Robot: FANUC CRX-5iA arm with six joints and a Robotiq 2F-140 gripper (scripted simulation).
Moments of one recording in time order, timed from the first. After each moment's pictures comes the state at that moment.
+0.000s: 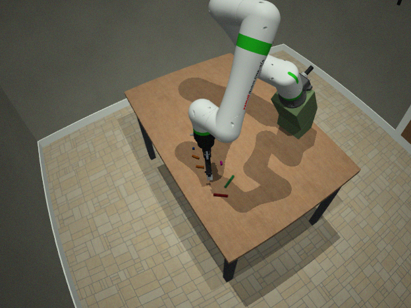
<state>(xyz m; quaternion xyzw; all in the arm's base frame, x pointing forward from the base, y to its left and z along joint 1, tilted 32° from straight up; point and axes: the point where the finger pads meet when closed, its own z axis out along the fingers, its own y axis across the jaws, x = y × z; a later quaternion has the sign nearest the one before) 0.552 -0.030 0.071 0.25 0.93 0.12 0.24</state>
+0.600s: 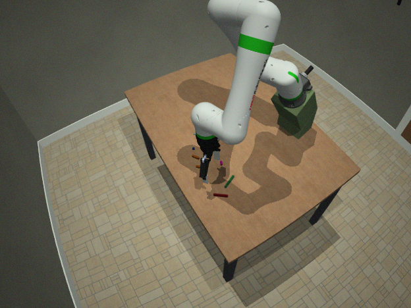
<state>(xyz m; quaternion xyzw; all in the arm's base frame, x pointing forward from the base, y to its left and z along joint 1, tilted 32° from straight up) 0.554 -0.006 0.073 0.45 0.85 0.17 0.21</state>
